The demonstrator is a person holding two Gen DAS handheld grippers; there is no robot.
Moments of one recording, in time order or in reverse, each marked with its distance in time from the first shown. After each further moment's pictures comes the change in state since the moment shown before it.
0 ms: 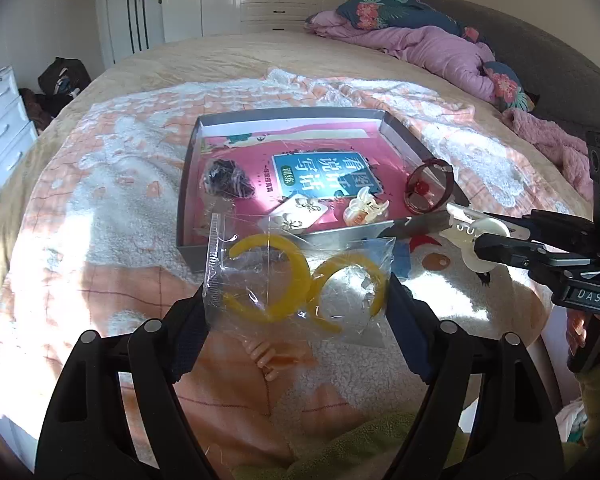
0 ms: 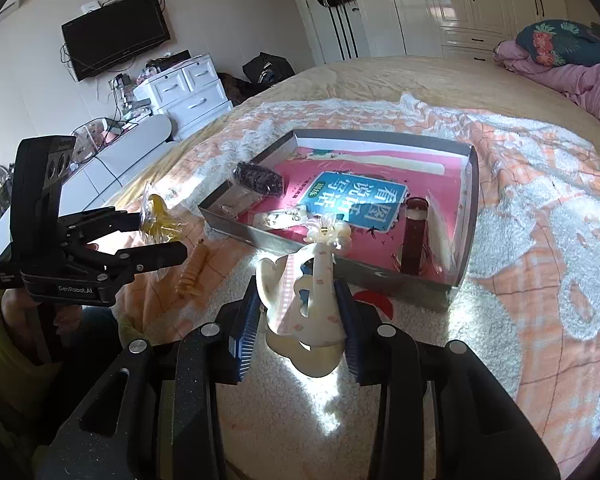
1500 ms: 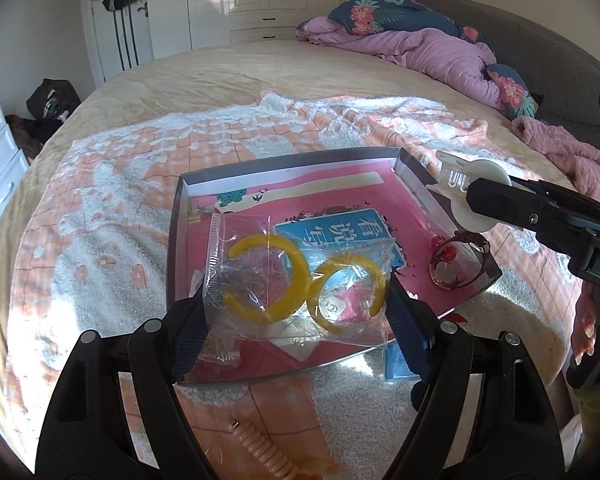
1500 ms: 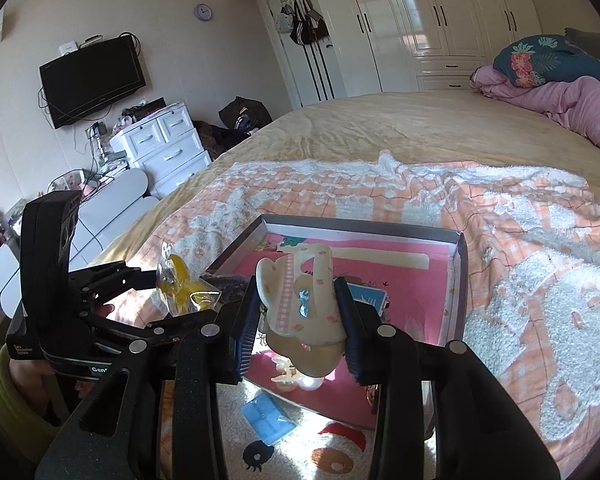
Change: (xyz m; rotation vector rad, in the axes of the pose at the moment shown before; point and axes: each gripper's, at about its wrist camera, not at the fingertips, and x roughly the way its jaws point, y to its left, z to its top) left arm 0.053 0.004 0.076 0.066 -0.009 -0.010; right arm 0.027 -0.028 0.084 0.065 -0.147 -0.068
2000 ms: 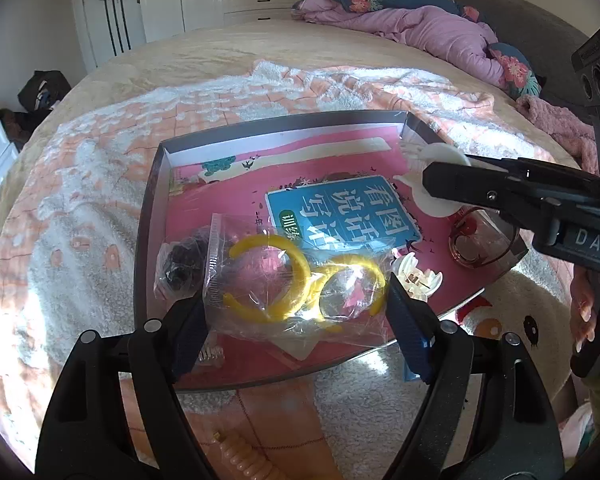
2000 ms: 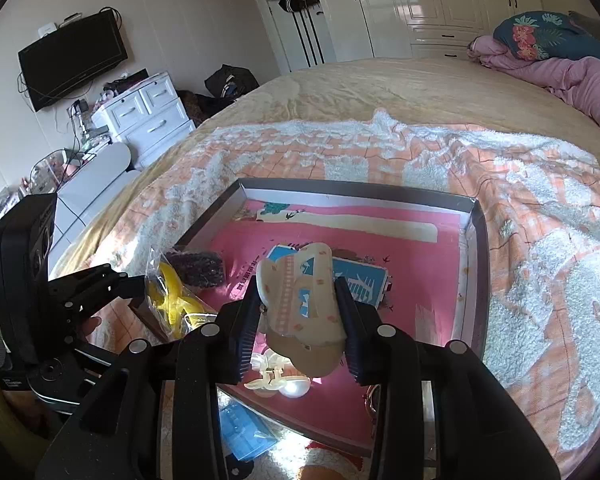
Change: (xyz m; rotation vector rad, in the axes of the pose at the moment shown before) left arm 0.036 0.001 -0.016 0.010 0.064 -0.007; right arm 0.057 -0.010 -0.009 0.011 0.135 -0.034
